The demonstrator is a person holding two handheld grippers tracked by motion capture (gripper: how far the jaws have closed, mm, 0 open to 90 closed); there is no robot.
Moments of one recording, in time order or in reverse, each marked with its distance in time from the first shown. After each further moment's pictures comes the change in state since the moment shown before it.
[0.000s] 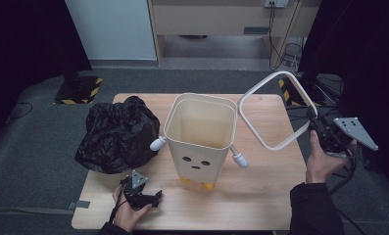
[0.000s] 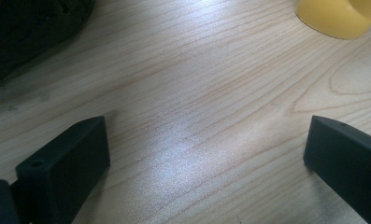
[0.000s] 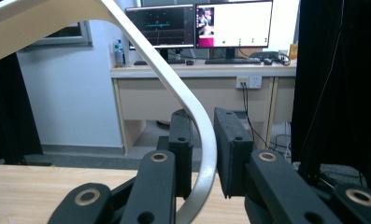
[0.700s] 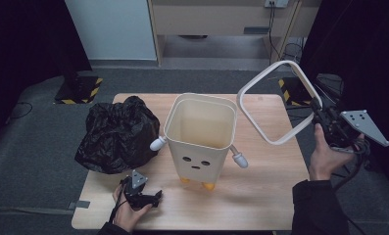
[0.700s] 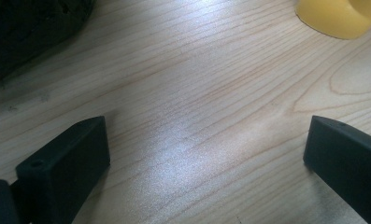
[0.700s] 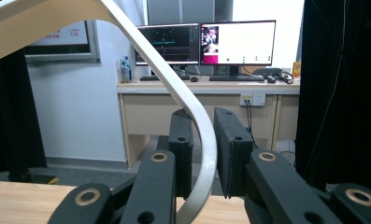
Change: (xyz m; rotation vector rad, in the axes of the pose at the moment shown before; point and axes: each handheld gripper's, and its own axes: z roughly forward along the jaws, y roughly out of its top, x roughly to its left) left arm 0.000 0.000 0.000 0.000 0.000 0.000; right arm 0.006 0.029 -0.004 -0.059 0.025 -0.007
